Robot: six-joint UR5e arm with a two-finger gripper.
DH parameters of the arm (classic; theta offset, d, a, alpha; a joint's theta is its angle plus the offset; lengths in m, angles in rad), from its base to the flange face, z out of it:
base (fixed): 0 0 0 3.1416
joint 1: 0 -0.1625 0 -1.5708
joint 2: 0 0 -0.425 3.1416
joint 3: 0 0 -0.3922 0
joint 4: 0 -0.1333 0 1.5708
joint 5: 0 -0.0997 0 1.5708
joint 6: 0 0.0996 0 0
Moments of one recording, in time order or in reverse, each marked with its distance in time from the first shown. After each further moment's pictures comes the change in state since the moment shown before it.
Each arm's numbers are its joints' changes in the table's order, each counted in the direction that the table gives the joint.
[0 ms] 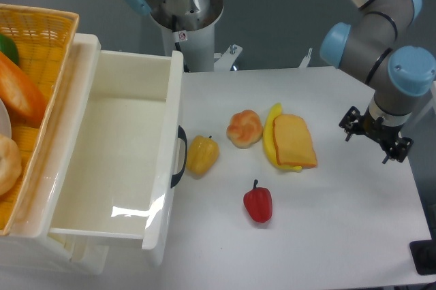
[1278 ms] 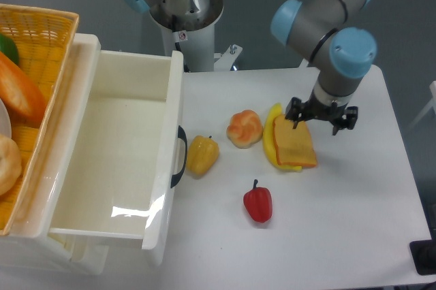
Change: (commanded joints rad) arm 0.149 0.158 0.267 0.008 -0.006 -0.788
